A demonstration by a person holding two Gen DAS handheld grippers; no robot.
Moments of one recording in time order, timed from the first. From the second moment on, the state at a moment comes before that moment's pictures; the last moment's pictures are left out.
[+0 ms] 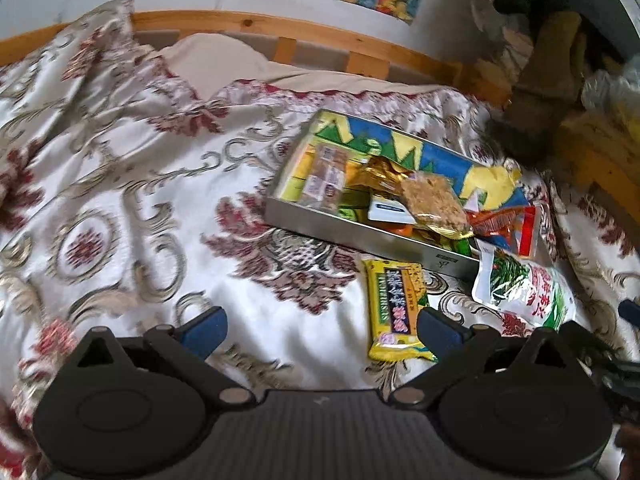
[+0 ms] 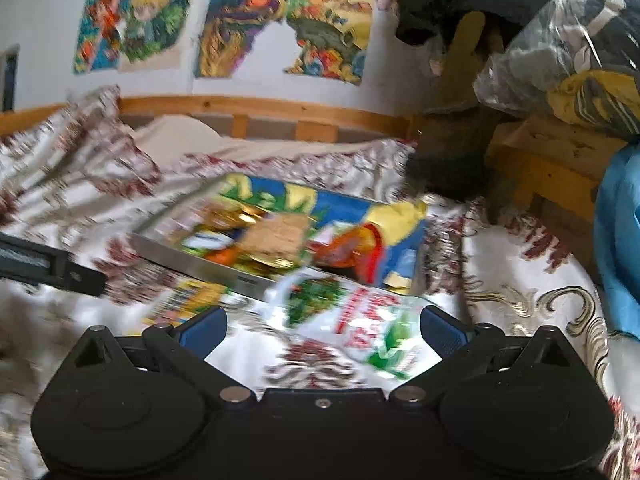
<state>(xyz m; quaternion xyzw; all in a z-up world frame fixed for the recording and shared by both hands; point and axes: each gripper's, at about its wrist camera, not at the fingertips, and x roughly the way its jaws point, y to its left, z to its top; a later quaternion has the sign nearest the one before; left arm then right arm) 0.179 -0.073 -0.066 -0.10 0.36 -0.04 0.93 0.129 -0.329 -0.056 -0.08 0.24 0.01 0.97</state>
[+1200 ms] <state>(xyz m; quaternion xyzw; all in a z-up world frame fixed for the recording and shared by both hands) 0.253 -0.129 -0.108 0.00 0.43 -0.15 0.89 0.218 -0.345 -0.107 -0.26 0.30 0.12 0.91</state>
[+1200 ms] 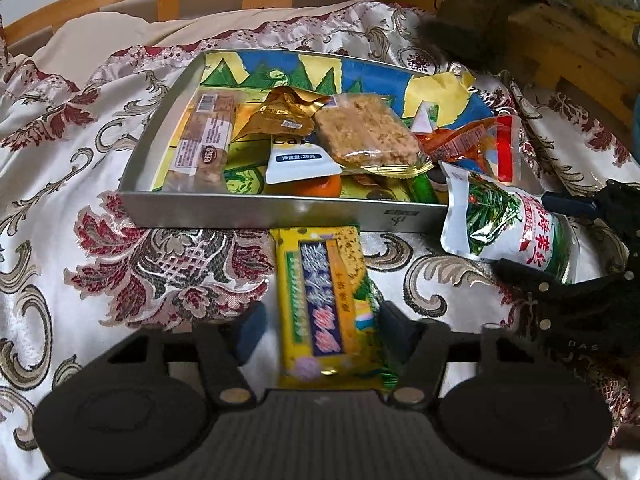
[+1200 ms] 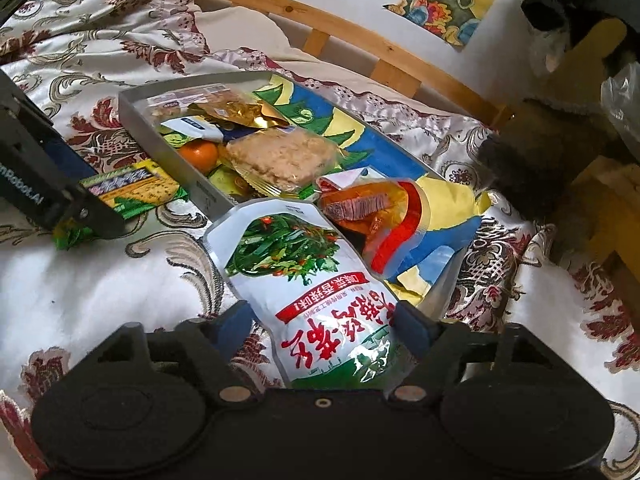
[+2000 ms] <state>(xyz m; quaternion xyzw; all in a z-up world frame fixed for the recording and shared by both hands) 0.204 -0.133 -0.096 -0.08 0.45 -0.14 0.88 0.145 -0.309 -0.098 -0.34 0.28 0.06 0.90</state>
